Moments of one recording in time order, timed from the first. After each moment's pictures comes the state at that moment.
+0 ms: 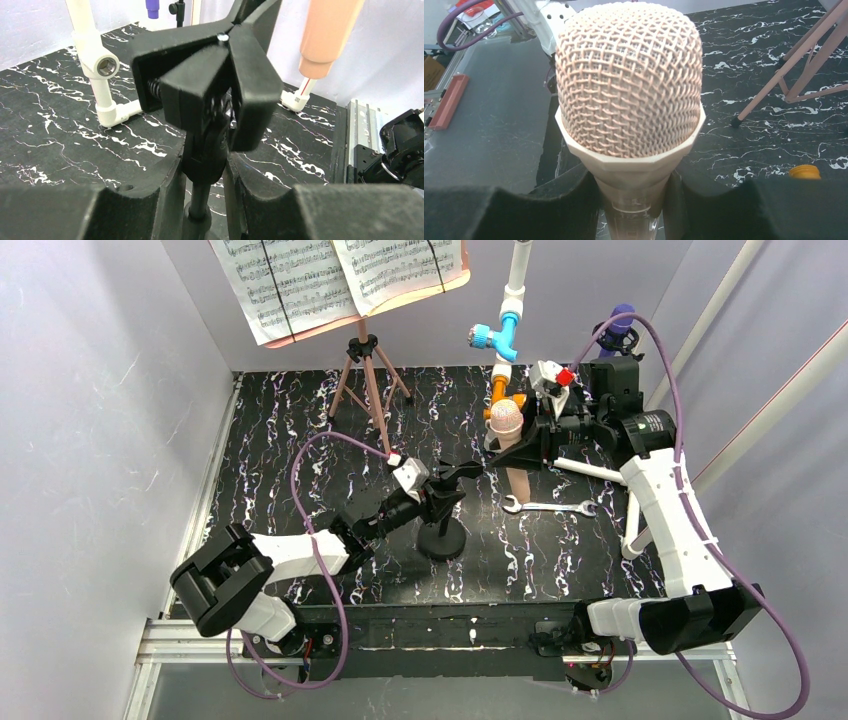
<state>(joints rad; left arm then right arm) -0.86 1.41 0.52 1.02 0.20 -0.16 0.25 1.28 1.49 -0.85 -1.32 -0.50</state>
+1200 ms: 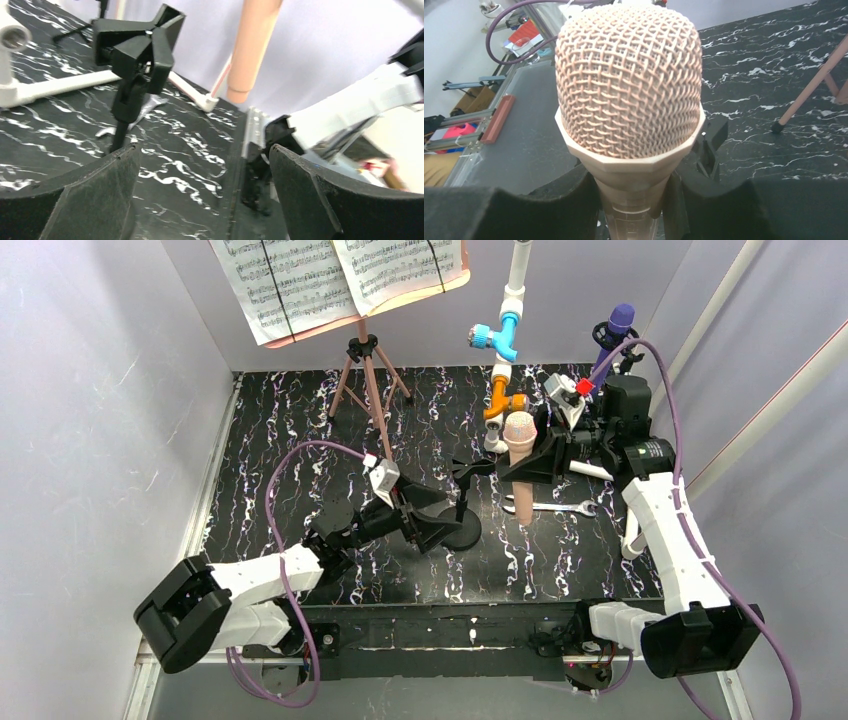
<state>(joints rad) -0.84 1.20 0.42 0.96 0.37 -0.46 0.16 1.17 1.24 -0.53 -1.50 -0.21</state>
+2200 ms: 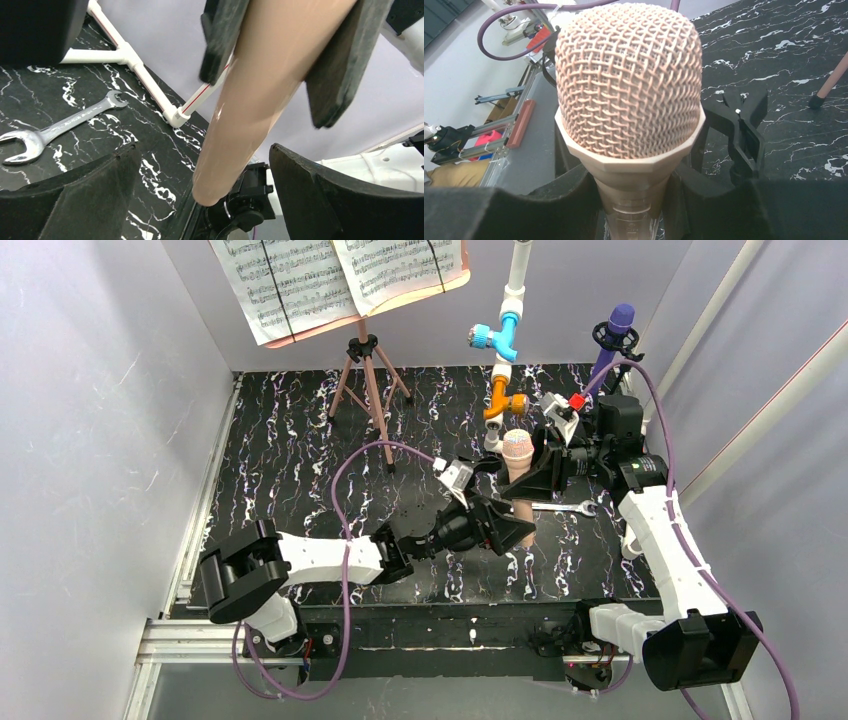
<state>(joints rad) -1.18 1.53 0.76 0.88 -0.05 -0.67 0.16 1.11 1.08 -0.50 -1.51 -0.13</state>
